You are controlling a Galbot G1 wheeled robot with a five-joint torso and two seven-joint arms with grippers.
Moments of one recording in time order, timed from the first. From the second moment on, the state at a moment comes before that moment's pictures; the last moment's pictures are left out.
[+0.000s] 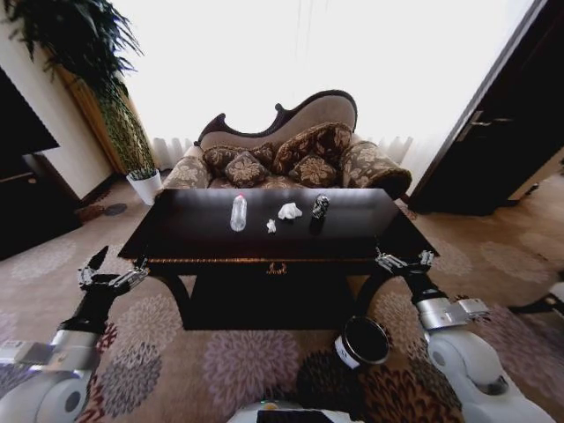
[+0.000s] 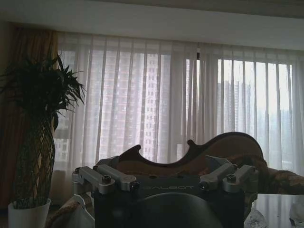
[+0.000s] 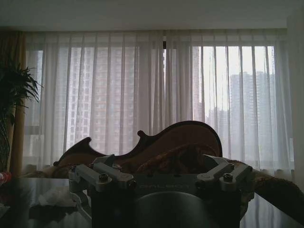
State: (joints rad) left arm 1.72 -1.30 -1.12 -2.34 -0.67 0.02 0.24; right arm -1.59 1.00 0.81 2.17 0.62 0.12 0.03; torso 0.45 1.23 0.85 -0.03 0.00
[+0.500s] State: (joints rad) left arm 1.72 -1.29 -1.10 -2.34 -0.66 0.02 0.25; right arm -1.58 1.00 0.80 2.17 0.62 0.14 0.06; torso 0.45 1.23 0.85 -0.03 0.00
